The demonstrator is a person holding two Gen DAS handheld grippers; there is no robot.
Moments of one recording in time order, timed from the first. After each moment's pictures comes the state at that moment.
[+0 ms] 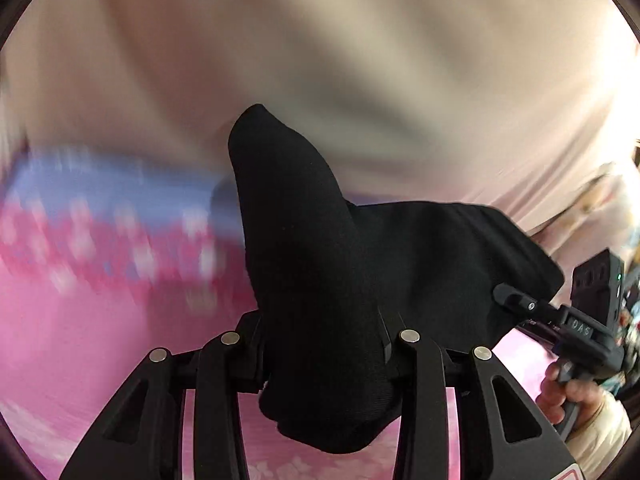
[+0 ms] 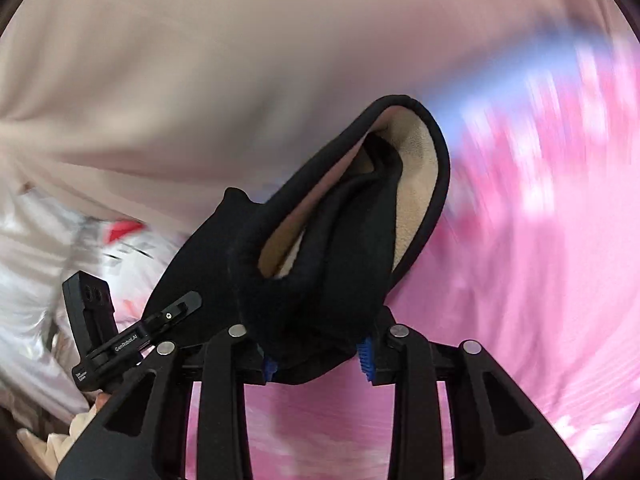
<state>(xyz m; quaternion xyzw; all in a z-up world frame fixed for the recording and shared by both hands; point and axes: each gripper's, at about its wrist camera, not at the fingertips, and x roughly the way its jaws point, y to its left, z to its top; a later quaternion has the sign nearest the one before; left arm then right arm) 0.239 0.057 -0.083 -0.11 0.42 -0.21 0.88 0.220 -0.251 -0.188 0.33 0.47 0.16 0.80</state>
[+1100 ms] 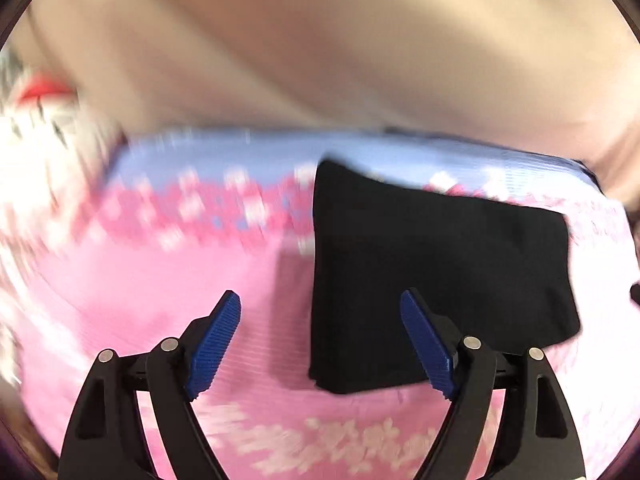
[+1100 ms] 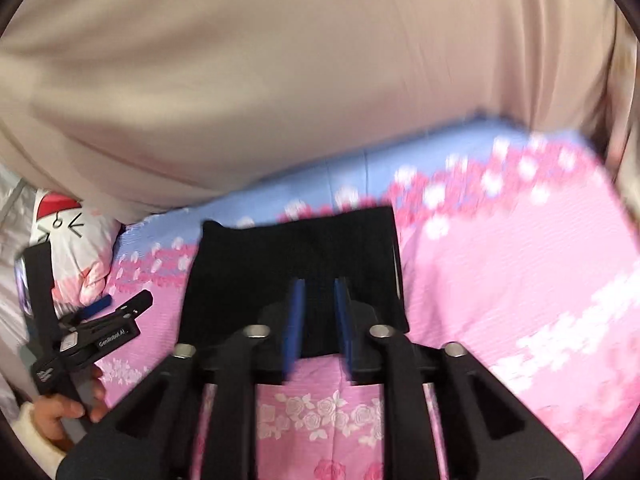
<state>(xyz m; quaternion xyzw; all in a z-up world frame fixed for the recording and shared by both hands) 0.183 0.050 -0.043 0.05 0.44 -0.01 0.89 0.122 -0.237 0.011 0.13 0.39 0.01 0.91</state>
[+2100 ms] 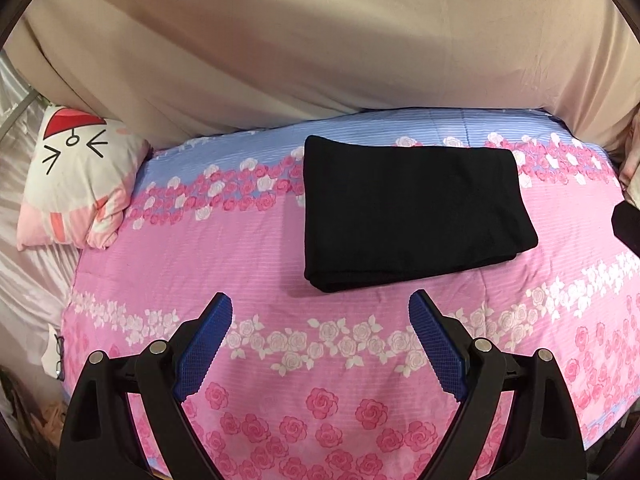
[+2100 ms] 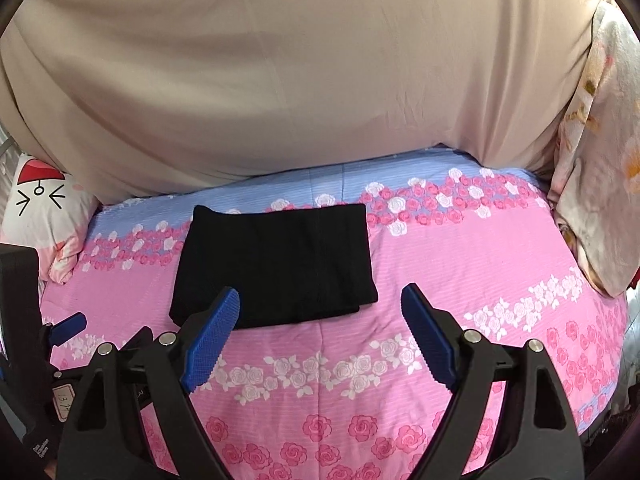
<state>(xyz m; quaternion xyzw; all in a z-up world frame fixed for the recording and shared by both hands) 0.097 0.015 -0.020 0.10 0.47 0.00 0.88 0.076 -0.189 0.019 0.08 0.40 -0.04 0.91</state>
